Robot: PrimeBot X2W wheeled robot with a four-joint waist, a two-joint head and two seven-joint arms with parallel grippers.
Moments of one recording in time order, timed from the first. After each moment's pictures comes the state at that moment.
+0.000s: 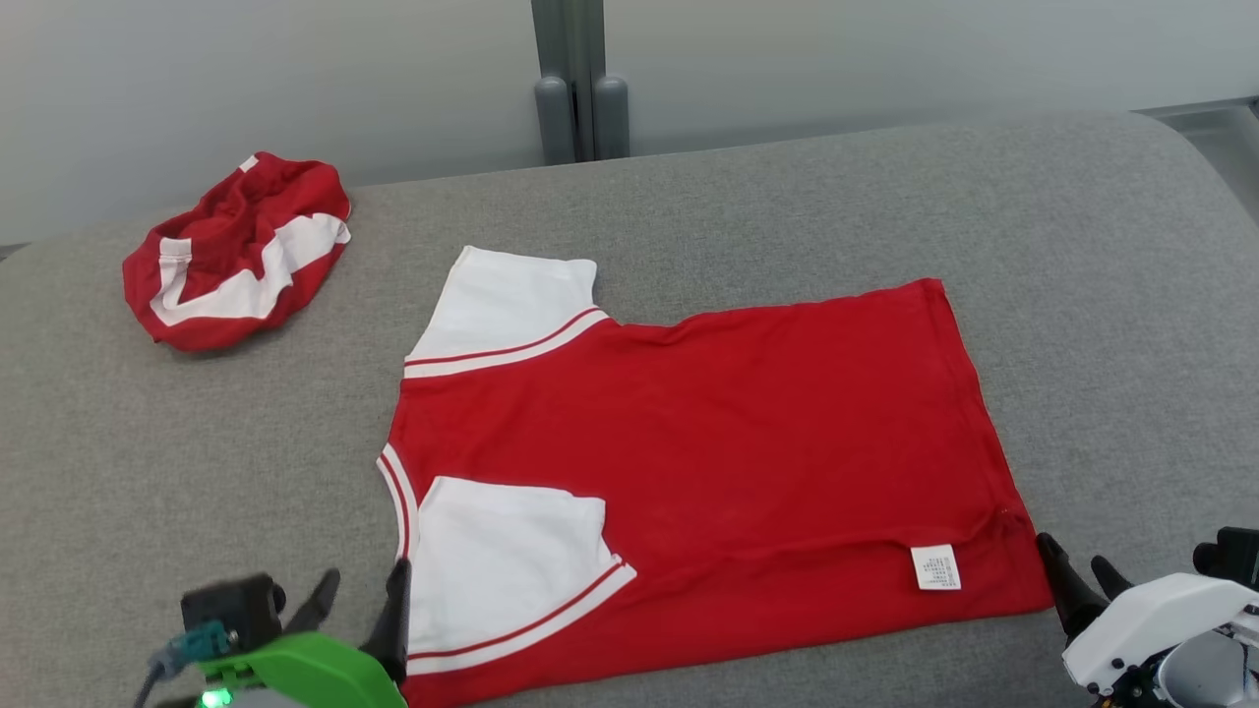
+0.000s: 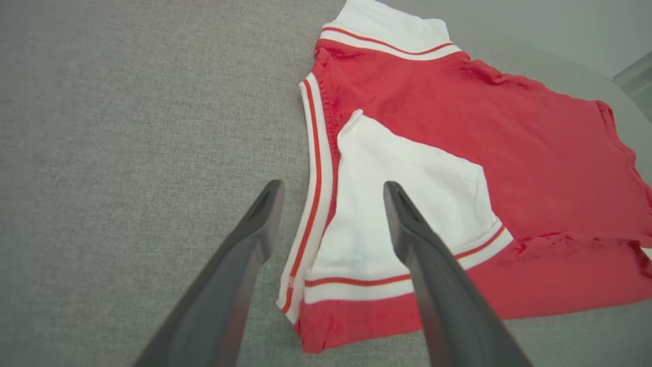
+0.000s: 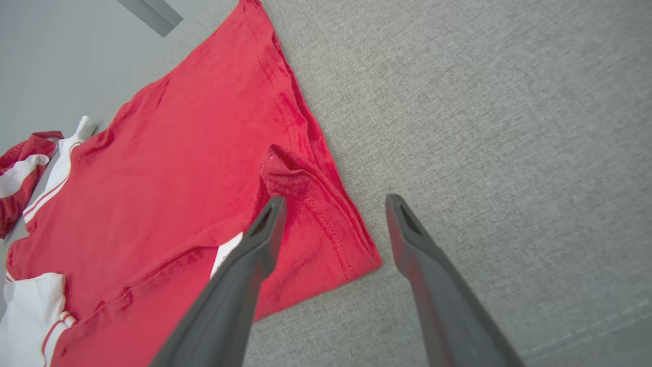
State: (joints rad) left arm 0.11 0.31 -0.33 -0.04 -0.68 0.22 0.16; right arm 0.04 -0.05 -0.26 0.19 0.52 0.13 0.35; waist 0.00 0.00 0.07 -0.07
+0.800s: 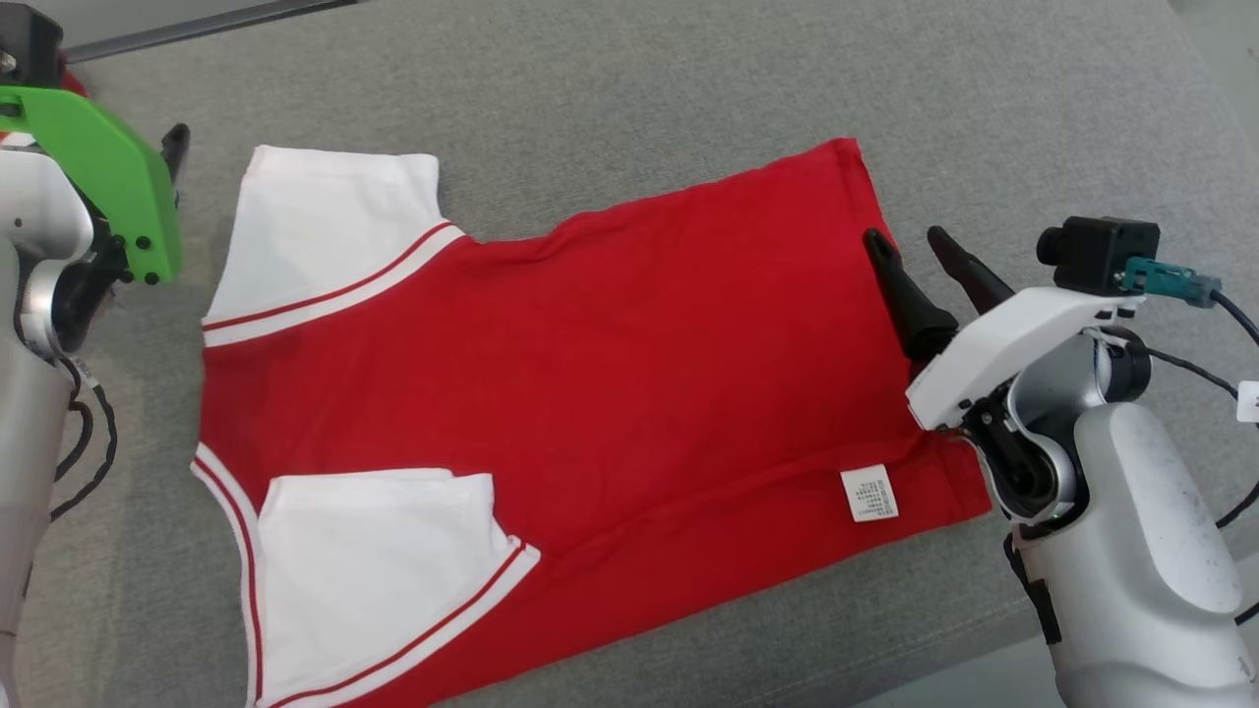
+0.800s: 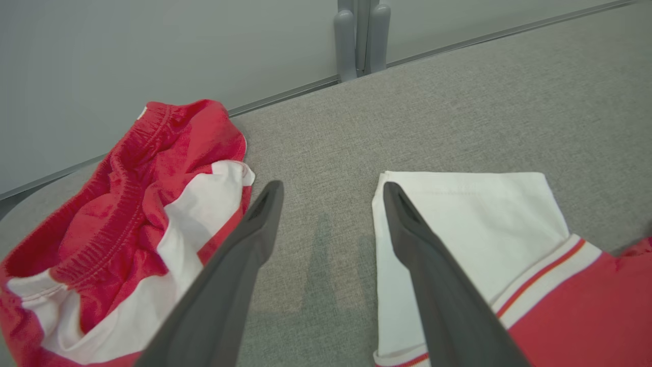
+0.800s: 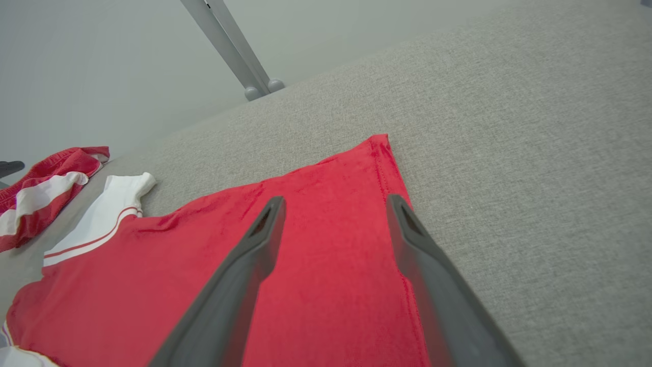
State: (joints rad) left arm -0.93 0.48 -0.40 0.59 -0.55 -0.04 0.53; right arm -0.43 -0.08 0.06 0.20 0.48 0.13 0.26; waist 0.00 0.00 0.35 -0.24
